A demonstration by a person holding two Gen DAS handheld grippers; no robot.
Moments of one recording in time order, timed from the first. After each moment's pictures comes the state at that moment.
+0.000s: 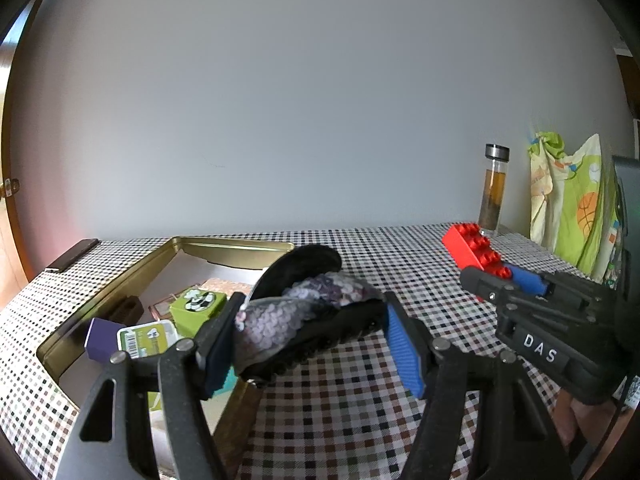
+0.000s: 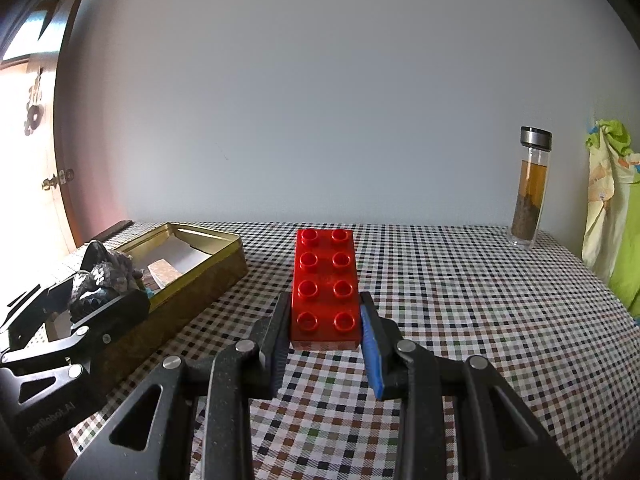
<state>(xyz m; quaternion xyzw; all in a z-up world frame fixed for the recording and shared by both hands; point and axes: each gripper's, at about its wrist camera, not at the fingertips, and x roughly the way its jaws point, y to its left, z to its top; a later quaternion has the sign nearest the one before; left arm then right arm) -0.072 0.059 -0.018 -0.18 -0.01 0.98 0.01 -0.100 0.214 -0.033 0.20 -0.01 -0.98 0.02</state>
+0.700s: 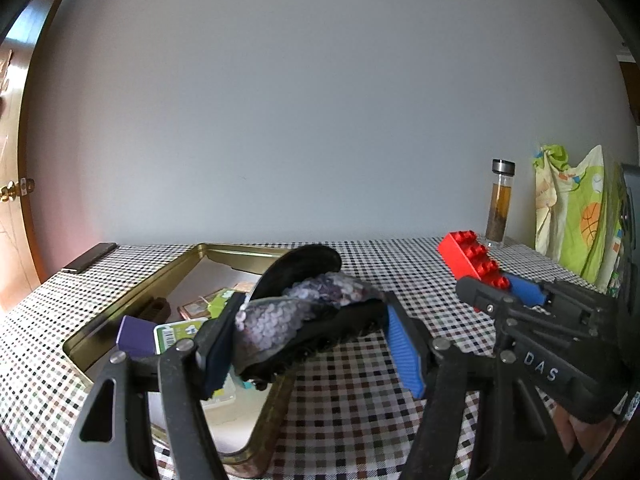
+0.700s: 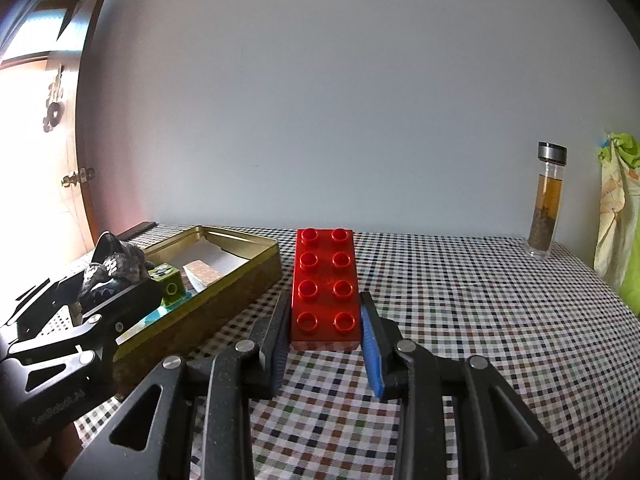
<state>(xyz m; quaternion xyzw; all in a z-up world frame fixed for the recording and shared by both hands) -0.049 0.039 -0.015 -0.16 -0.02 0.99 -0.01 -0.079 0.182 -0.029 0.18 0.00 -0.98 0.05</state>
